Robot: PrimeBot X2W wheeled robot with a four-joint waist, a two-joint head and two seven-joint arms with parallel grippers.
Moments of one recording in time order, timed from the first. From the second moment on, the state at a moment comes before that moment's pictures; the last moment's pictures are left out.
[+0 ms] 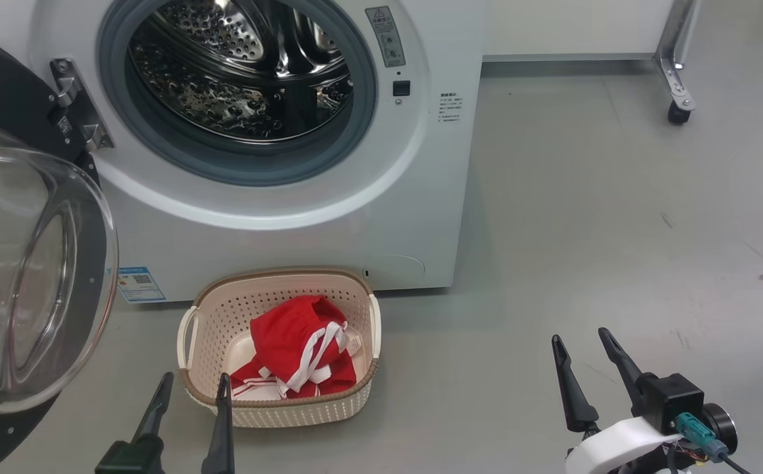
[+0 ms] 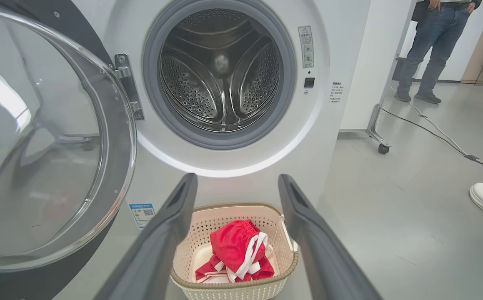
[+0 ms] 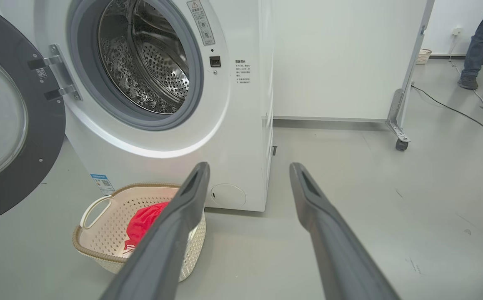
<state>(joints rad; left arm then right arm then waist) 0.22 0.05 -0.18 -0.11 -0.23 0.10 -0.10 0.05 -0.07 0.23 0.24 0.26 0.01 -0.26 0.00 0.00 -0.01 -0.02</state>
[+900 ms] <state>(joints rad) 0.21 0.05 -0.14 -0.11 -0.23 0.11 -0.12 0.05 -0.09 0.24 0.22 0.26 0.01 -0.24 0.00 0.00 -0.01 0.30</state>
